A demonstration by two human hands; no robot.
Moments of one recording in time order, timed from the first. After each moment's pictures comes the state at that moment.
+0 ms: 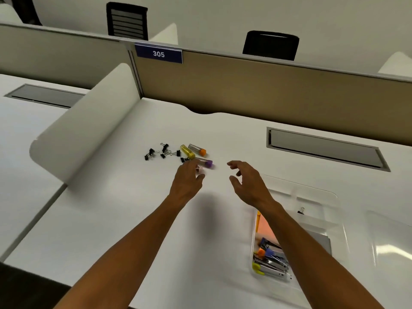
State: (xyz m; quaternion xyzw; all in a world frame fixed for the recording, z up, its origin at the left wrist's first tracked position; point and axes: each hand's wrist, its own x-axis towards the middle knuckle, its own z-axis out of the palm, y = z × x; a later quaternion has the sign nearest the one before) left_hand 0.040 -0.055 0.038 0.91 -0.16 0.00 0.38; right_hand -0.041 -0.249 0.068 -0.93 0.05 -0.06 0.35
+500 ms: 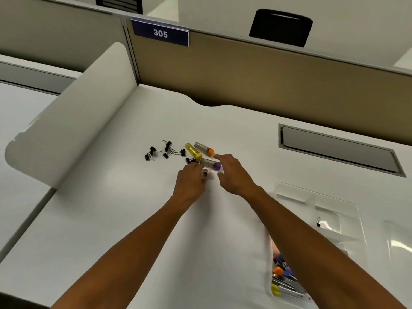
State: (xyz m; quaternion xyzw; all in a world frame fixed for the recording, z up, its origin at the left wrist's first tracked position) left_hand 0.096 -0.047 -0.007 0.94 -0.17 -0.05 0.27; right_hand 0.065 -0.207 0.028 -0.96 0.04 0.06 0.25
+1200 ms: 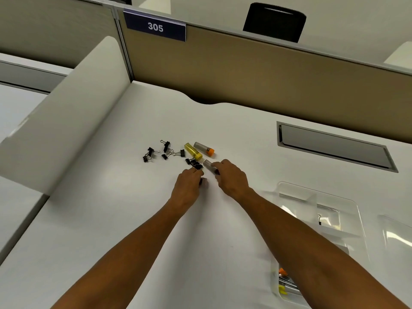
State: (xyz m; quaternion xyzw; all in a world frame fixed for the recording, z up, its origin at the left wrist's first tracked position) left_hand 0.110 -0.036 -0.026 0.94 -0.24 -0.10 0.22; right_hand 0.079 -0.193 -0.003 -0.99 0.08 0.07 0.12
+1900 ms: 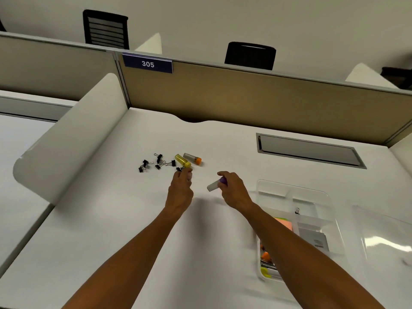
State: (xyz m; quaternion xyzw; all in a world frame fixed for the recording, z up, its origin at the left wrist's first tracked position) left_hand 0.049 -0.032 0.034 0.89 -0.12 -0.05 0.43; right_hand -0.008 -0.207 0.043 -0.90 0.18 0.00 0.40
